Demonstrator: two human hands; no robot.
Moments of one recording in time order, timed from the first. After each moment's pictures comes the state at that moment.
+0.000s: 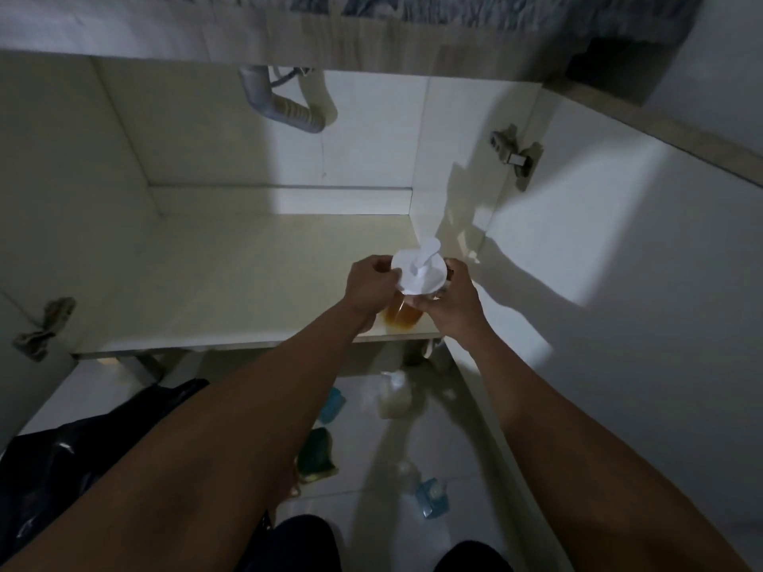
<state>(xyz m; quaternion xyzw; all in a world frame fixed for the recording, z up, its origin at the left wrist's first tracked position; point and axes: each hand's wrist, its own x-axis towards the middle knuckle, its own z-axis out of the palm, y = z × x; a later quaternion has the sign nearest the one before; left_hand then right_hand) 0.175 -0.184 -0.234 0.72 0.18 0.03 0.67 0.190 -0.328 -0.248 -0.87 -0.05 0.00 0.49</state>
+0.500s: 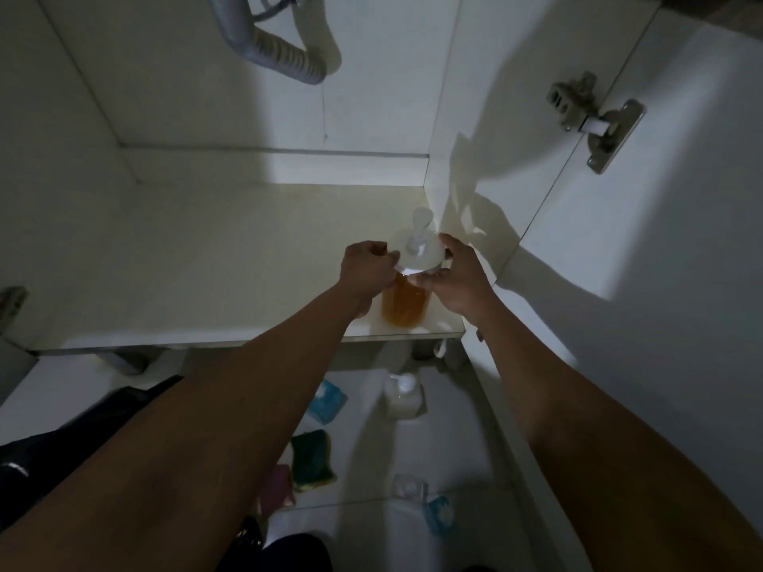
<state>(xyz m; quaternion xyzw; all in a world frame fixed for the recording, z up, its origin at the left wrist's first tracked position) 0.250 -0.155 -0.284 0.69 0.23 0.01 0.69 0.282 -0.309 -0.290 -0.89 -0.09 0.06 0.45</state>
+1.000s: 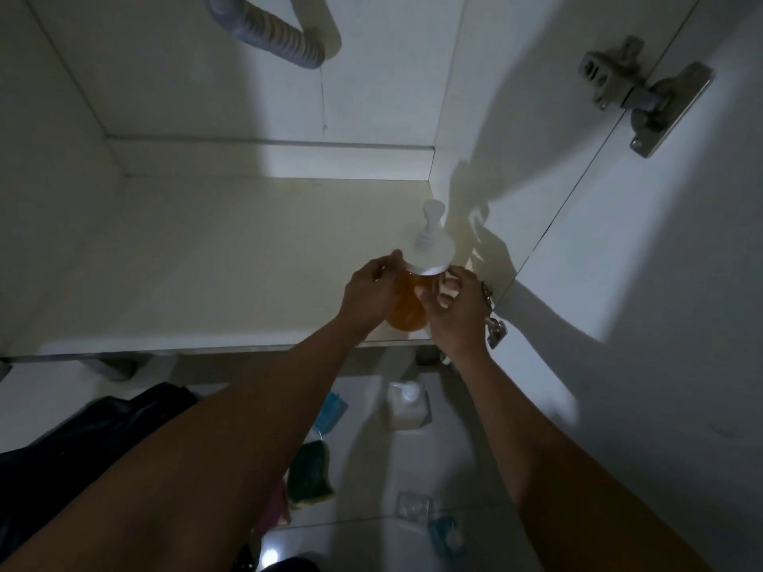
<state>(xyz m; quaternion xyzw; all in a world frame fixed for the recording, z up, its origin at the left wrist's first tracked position) 0.241 -0.159 -0.325 0.76 0.17 0.01 0.62 0.253 -0.294 -0.348 -0.81 0.01 -0.05 0.59</state>
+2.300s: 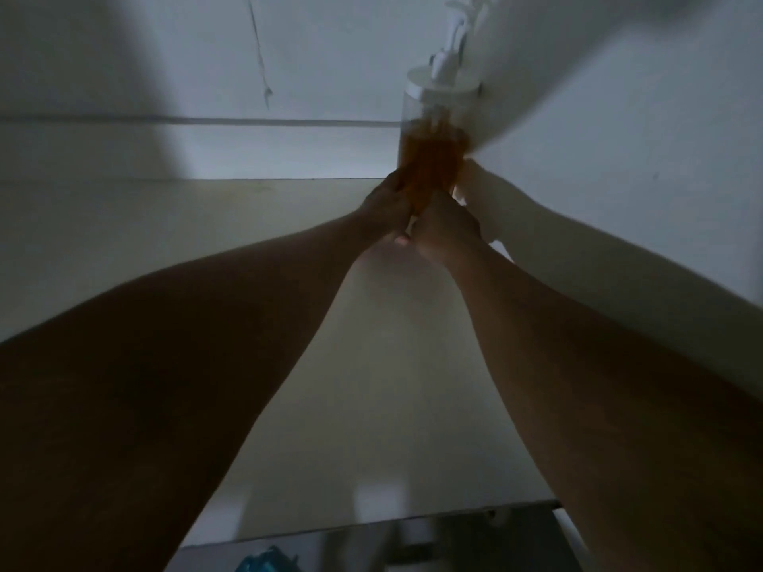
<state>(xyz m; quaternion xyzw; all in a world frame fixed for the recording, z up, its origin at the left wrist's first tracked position) 0.542 -0.130 -0.394 0.81 0.07 -0.03 0.58 0.540 -0.229 -0.393 -0.98 -0.12 -0.01 0.18</state>
